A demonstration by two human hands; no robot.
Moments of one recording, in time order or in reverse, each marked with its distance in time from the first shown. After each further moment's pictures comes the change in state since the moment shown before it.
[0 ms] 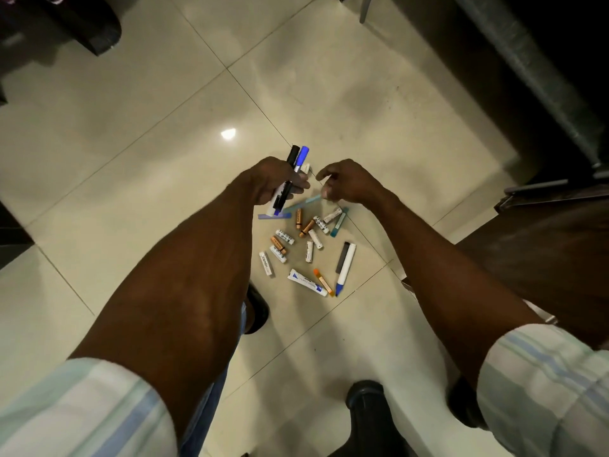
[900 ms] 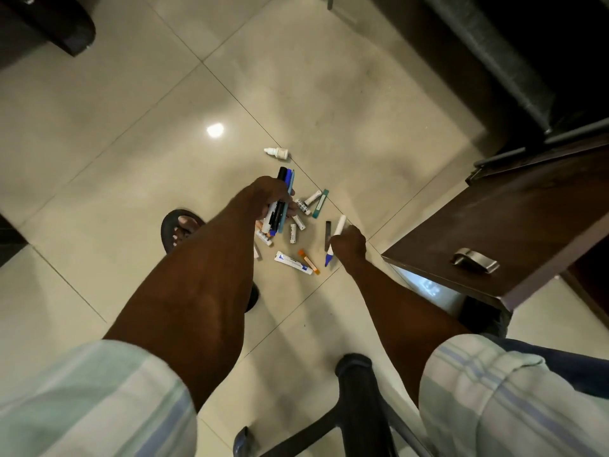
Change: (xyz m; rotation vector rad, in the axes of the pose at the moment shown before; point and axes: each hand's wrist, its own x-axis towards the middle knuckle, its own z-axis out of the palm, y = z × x) left_hand -0.033 -0.034 0.055 0.009 0.043 -0.199; right_hand -0.105 0.089 0.089 0.210 0.349 0.540
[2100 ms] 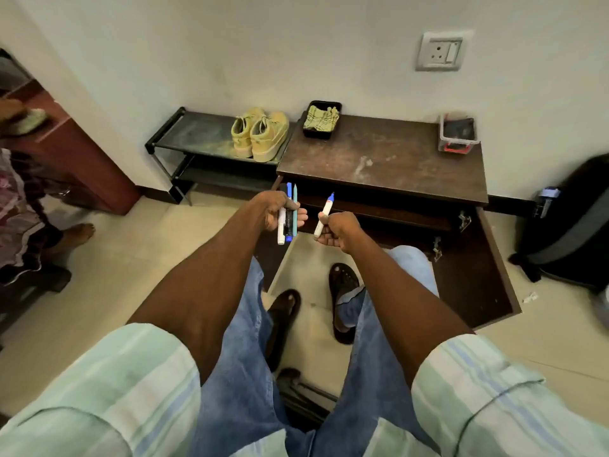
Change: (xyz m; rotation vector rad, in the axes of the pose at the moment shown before) left_hand -0.432 -0.036 0.403 0.295 -0.192 0.472; right_hand -0.314 0.202 -0.391 1.025 0.124 -0.152
